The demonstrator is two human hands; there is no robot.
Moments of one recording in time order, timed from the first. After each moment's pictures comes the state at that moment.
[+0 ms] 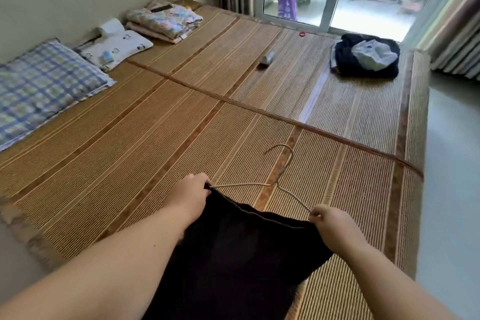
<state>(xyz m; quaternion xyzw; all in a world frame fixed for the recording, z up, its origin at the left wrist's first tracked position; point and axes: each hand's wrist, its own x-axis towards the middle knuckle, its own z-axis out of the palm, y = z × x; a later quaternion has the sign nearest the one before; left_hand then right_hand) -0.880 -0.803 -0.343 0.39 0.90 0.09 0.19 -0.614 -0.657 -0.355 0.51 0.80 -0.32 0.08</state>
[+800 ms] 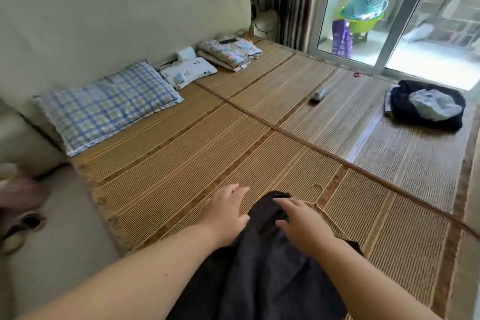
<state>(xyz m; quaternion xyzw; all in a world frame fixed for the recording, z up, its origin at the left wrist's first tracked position) -0.878 -0.877 -0.248 0.41 0.89 0.12 0.18 -0.746 -0.732 -0.261 0.25 0.93 -0.25 0.09</state>
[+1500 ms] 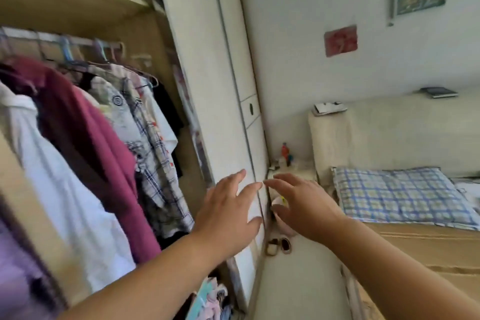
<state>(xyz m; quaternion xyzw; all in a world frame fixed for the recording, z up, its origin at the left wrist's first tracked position) -0.806 -1.377 0.082 0.02 0.97 -0.02 -0.22 -0.888 -1.218 0.071 -0.38 0.89 -0.20 -0.15</state>
